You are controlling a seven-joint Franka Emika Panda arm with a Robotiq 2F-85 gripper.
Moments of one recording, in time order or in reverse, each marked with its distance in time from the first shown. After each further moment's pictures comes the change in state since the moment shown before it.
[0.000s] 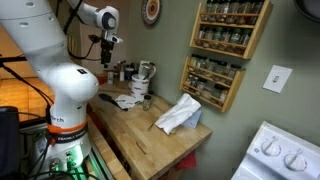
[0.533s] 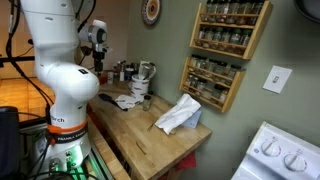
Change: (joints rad) arm 0.035 0.268 0.160 0.007 -0.164 0.337 0.247
